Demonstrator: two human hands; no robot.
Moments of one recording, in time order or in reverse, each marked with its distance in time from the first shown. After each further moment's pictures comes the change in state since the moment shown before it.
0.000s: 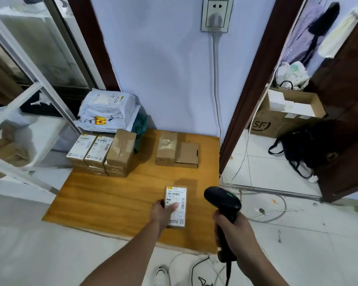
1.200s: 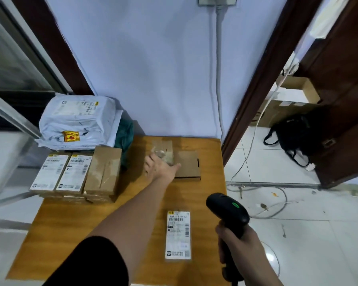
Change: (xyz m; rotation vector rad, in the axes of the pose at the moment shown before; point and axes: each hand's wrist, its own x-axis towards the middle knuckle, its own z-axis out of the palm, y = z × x) left_hand 0.177 0.158 0.023 0.777 0.384 0.258; right_hand 0.079 -0.029 0.043 0.009 0.112 0.066
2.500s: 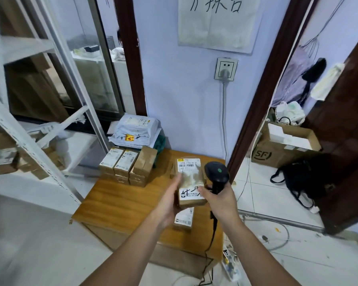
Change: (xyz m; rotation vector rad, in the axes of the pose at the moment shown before) left_hand -0.320 -0.062 -0.180 -1.291 -0.565 -0.041; right_hand -0.124 -0.024 0.004 0.034 0.028 -0.493
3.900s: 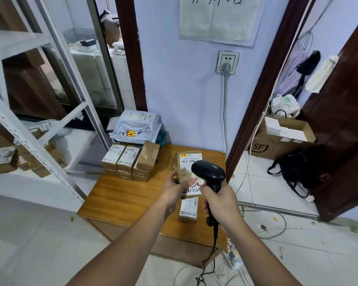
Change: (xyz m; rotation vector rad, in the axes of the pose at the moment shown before) left_hand 0.030 -0.008 -0.029 0.143 0.074 0.131; right_hand -0.052 -0.023 0.019 -0.082 -0.078 0.036
